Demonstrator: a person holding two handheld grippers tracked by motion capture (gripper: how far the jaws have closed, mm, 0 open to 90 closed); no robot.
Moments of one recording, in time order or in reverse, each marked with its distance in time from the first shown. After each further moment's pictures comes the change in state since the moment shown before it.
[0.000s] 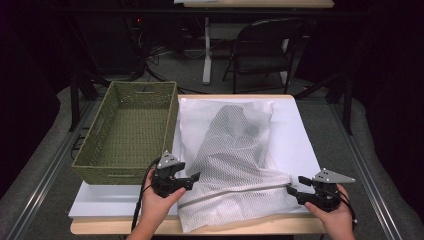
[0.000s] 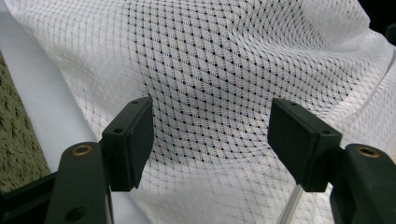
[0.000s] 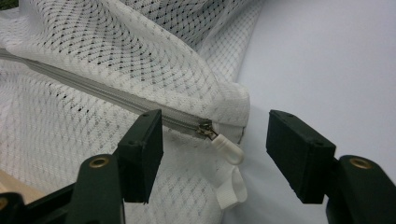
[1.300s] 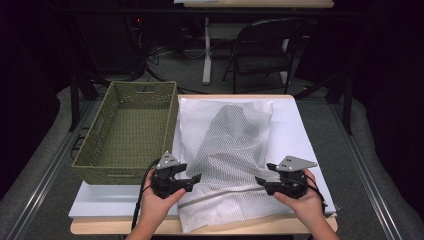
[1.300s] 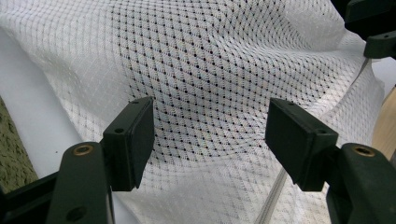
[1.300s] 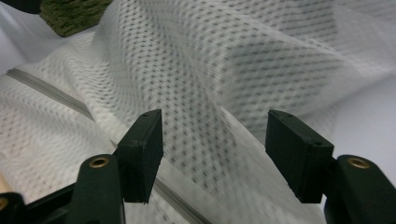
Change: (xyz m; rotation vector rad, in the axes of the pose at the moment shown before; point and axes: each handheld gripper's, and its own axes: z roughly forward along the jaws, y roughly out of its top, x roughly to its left) left arm -0.005 0.001 -0.004 0.007 -0.031 0.016; right arm 0.070 0.067 0.040 -0.014 0.098 -0.219
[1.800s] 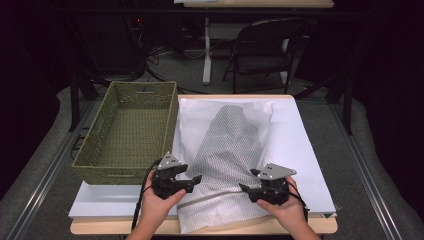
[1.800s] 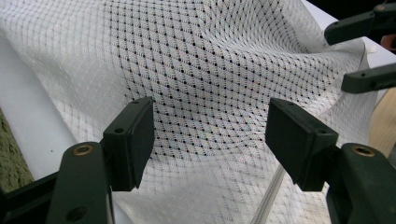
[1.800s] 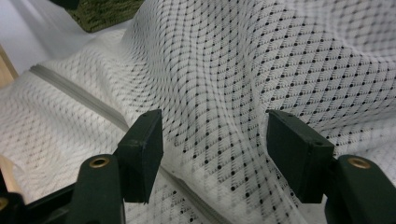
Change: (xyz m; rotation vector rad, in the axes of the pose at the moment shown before) left arm -0.001 -0.001 0.002 0.016 -0.005 0.010; right arm 0.035 -0.004 0.027 -0.011 0.028 -0.065
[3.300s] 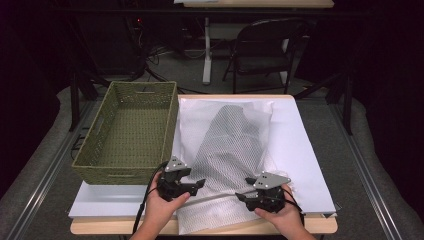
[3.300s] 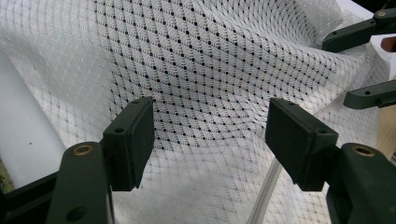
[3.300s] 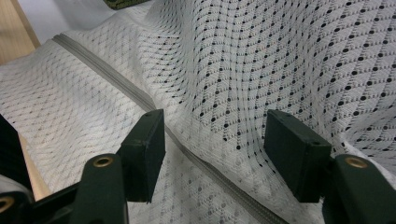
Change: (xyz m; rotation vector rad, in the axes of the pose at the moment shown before) left arm -0.005 -0.006 0.013 0.050 -0.005 0.015; right arm 0.011 -0.018 0.010 0.008 0.075 -0.027
